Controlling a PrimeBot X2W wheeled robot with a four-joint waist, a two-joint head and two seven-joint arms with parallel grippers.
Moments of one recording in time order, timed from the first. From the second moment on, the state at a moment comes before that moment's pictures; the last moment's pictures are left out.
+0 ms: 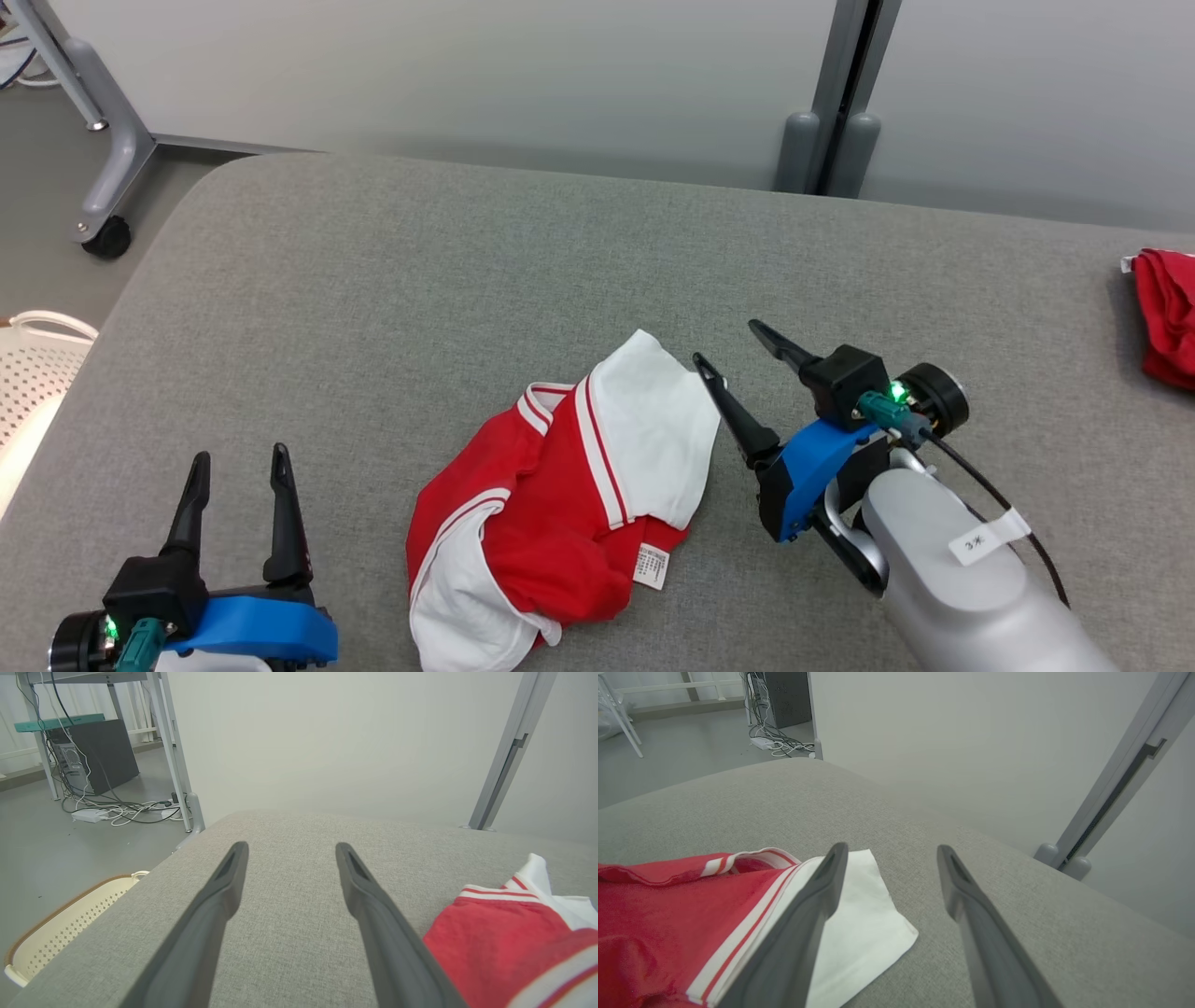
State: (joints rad) left arm -0.03 0.06 0.12 0.26 -0.08 -0.11 -0.26; right arm -0.60 -0.11 0.54 0.74 0.24 0.13 -0.26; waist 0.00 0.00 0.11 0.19
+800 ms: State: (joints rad) left arm -0.10 0.05 0.10 0.29 -0.09 -0.12 -0.26; right arm -0.78 -0.06 0.45 1.22 0.17 0.13 -0.21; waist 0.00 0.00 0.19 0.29
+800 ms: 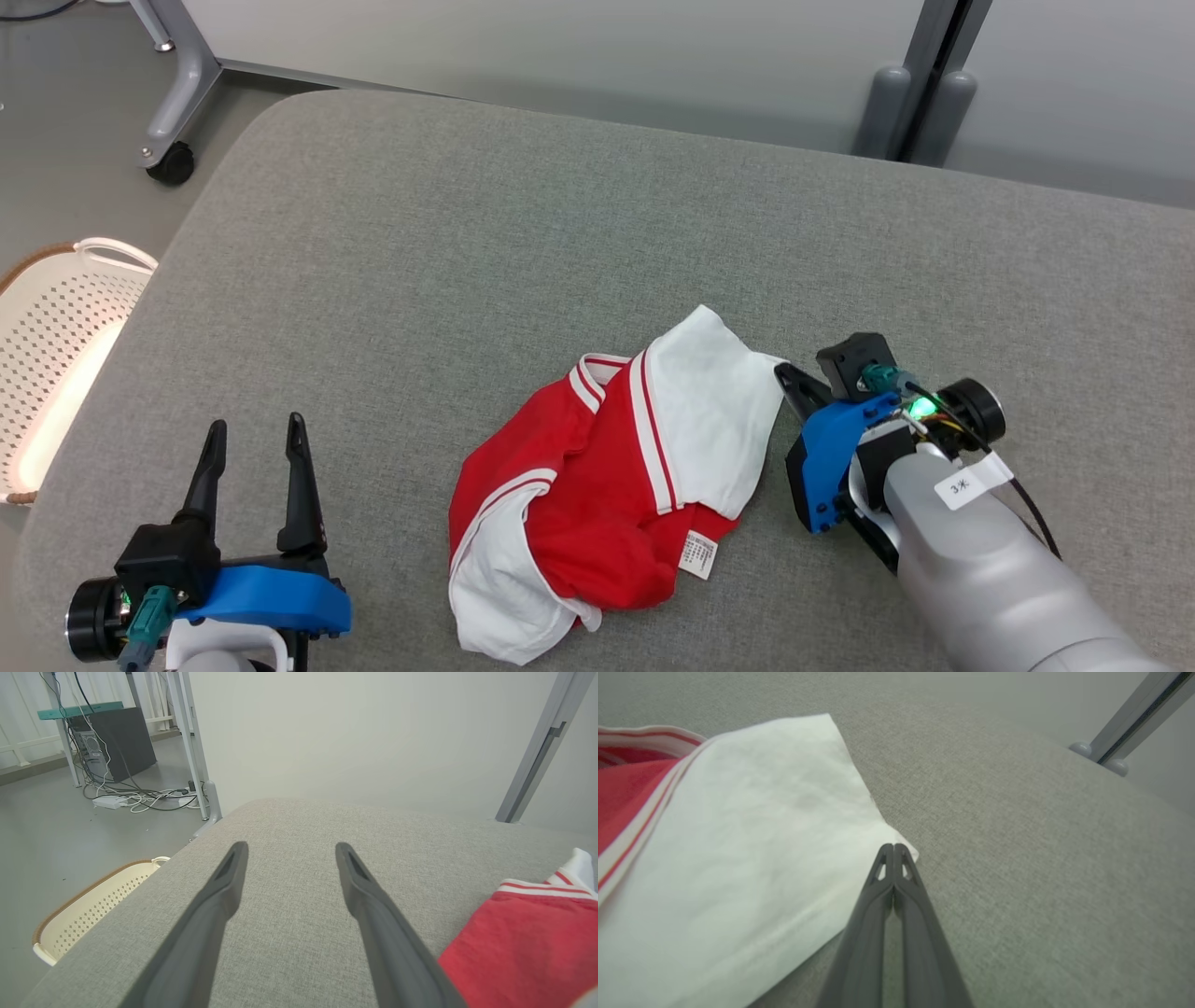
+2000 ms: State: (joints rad) left arm 0.00 0.06 0.14 0.25 -0.04 -0.12 -0.26; right arm -0.22 -0.13 0.07 0.43 0.20 0.13 -0.26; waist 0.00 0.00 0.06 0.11
